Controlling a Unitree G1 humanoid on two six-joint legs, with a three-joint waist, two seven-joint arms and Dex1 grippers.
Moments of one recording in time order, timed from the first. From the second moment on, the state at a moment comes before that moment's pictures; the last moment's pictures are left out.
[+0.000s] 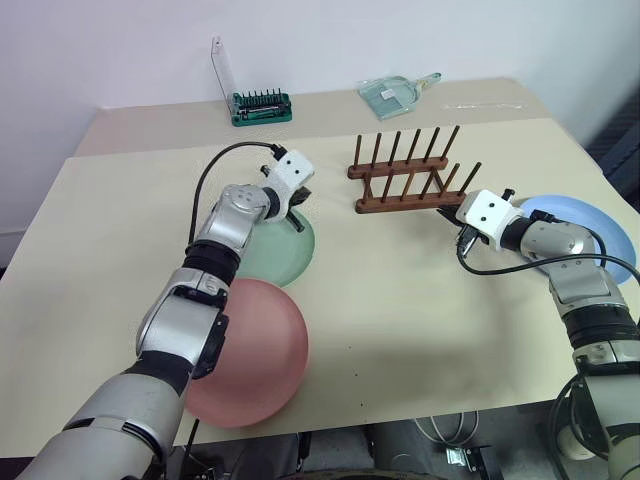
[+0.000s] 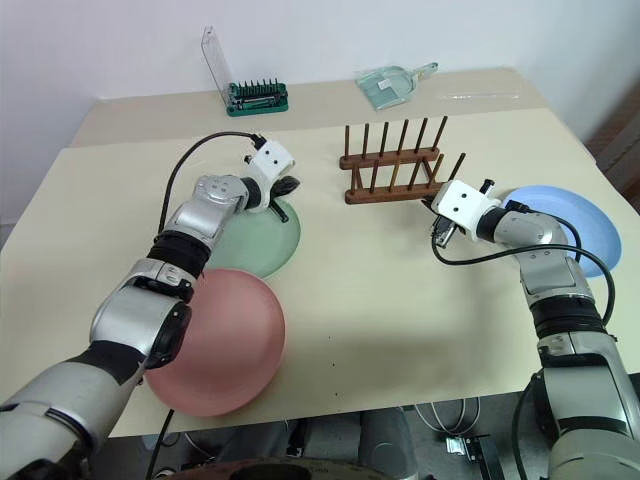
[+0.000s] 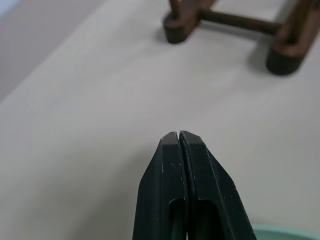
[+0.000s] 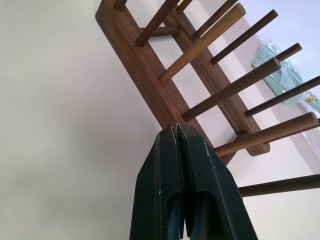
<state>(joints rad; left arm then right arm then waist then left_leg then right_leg) -1.04 0.25 -0.14 0.86 0.12 0.20 -0.60 -0.59 -0.76 0.07 0.55 -0.06 -0.30 0.77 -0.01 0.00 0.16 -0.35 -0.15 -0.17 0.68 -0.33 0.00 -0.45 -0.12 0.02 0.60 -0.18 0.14</state>
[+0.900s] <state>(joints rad) -0.95 0.50 -0.05 0.75 0.03 0.25 -0.71 -0.43 -0.77 -0.24 0.10 0.41 0.15 0.88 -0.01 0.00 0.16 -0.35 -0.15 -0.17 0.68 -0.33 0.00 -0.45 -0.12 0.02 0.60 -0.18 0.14</state>
